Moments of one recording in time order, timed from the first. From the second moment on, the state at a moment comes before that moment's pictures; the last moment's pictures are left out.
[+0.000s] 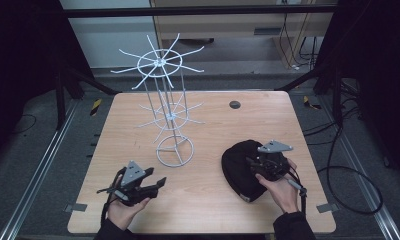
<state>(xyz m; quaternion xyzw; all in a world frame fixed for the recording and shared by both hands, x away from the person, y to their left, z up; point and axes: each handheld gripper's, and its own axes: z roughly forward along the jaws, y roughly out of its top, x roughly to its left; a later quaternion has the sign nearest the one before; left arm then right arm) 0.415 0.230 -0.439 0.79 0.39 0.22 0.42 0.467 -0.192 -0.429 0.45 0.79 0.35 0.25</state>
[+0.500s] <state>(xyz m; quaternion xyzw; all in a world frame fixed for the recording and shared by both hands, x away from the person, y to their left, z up) 0.428 0.287 -0.457 0.74 0.48 0.25 0.40 0.469 -0.189 -0.430 0.46 0.78 0.34 0.25</state>
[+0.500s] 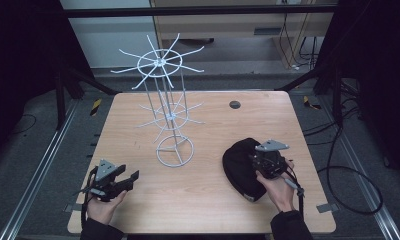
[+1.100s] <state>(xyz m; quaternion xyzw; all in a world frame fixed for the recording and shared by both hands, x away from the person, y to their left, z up) 0.435 0.301 -0.465 0.72 0.50 0.25 0.40 0.438 -0.207 -0.376 0.40 0.73 0.48 0.27</state>
